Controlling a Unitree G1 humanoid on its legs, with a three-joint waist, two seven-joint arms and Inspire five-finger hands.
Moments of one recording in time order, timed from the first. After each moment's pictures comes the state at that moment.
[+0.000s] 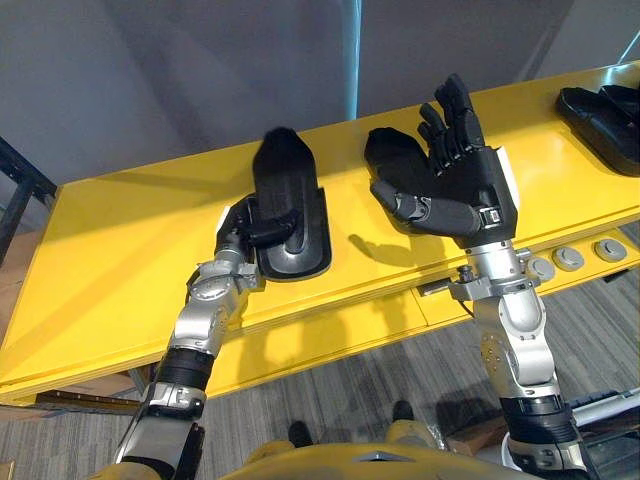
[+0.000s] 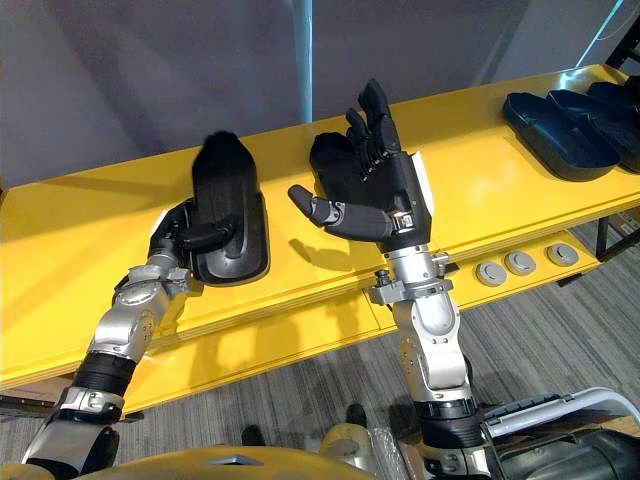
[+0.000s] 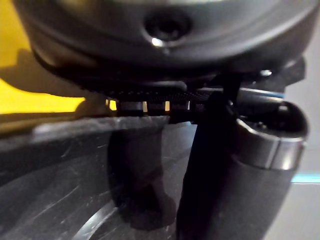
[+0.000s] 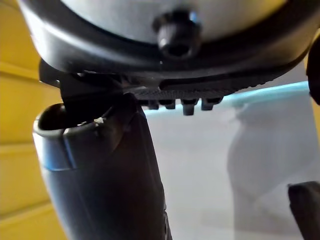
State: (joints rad) left arm -0.32 0.26 -0.06 0.29 -0.30 0.17 0.09; right arm -0.10 -0.27 0.03 -0.24 0.36 -0.27 0.18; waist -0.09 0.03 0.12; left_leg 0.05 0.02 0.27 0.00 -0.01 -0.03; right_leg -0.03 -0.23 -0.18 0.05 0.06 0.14
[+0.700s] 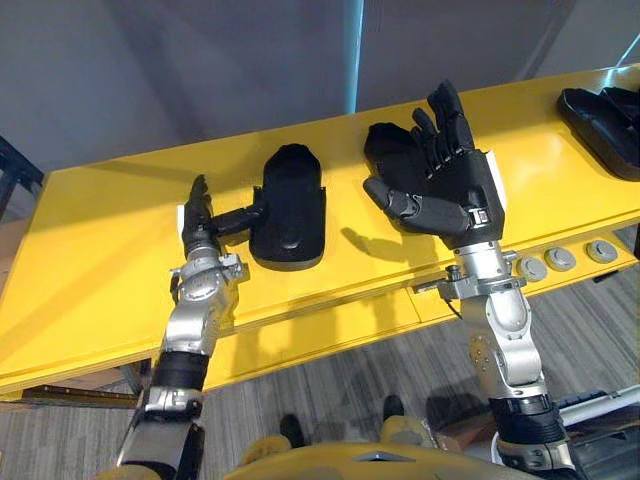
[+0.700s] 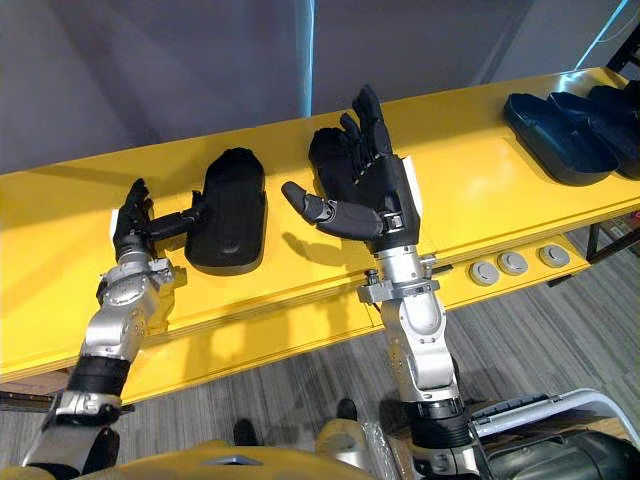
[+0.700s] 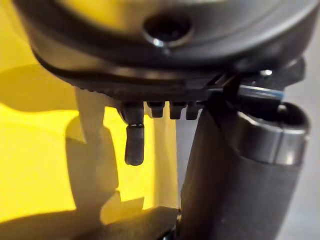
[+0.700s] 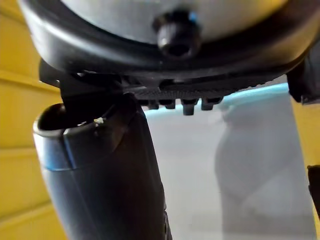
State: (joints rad) left arm -0.20 0.18 0.03 0.11 -0.30 0.10 0.40; right arm -0.08 -0.20 0.05 -0.24 0.32 -0.25 0.11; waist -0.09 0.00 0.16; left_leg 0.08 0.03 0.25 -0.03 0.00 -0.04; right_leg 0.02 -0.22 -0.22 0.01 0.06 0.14
